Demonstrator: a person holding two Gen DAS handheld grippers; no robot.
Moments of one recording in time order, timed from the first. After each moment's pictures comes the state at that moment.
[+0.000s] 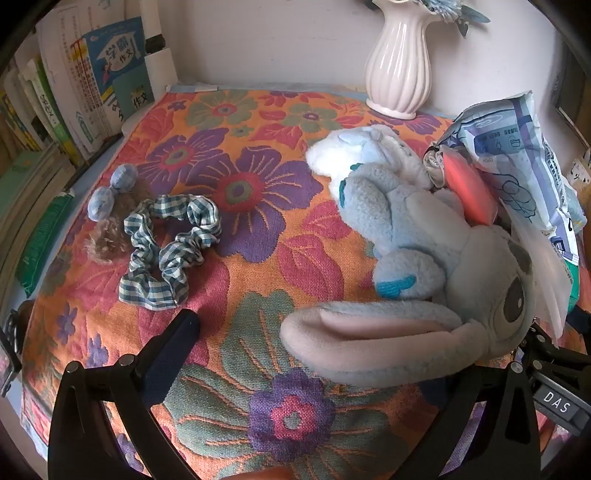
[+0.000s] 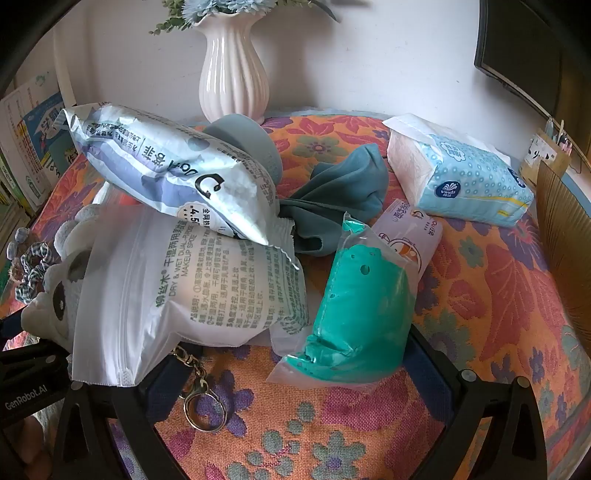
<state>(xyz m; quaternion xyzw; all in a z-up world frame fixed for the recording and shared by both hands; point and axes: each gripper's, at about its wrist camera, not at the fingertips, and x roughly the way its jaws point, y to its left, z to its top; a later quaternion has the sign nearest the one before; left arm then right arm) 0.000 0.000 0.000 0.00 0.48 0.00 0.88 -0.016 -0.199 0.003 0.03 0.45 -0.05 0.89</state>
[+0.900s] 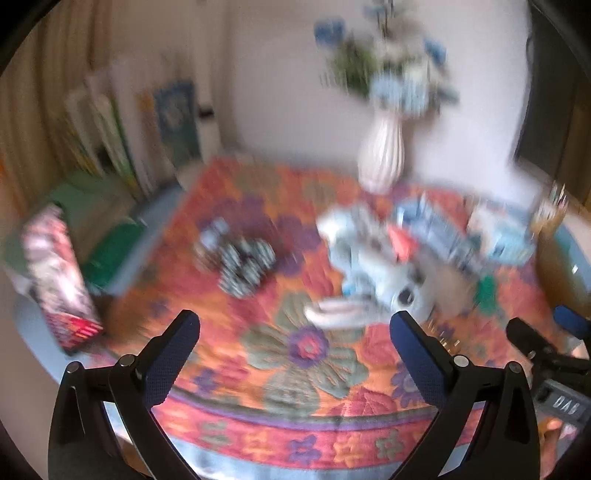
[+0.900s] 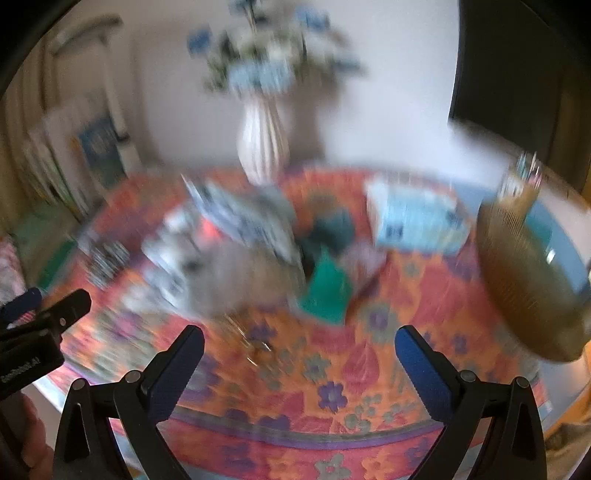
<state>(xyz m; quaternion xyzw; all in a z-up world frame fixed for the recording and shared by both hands) -0.105 0.024 0.118 -0.03 0.37 0.01 0.93 -0.133 -0.194 0.108 0.01 0.38 -0.02 0.92</state>
